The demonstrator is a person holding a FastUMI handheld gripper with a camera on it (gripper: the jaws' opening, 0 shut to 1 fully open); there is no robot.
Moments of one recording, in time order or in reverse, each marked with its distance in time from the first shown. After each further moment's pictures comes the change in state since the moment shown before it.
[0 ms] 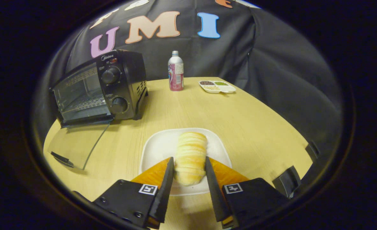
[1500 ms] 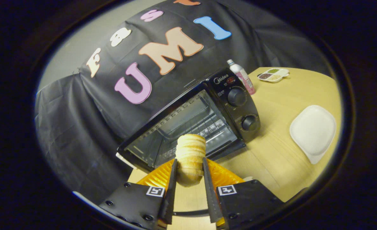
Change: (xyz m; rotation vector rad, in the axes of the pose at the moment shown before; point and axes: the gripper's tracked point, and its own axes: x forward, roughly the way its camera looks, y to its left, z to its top) arm -0.049 0.272 0.101 0.580 -0.118 0.437
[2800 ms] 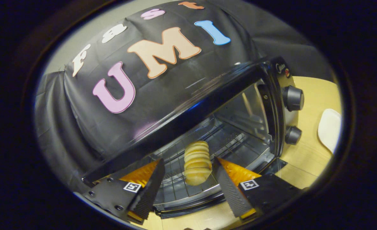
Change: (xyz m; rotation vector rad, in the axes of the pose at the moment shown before) arm 0.091 0.029 0.007 -0.097 -0.120 -0.143
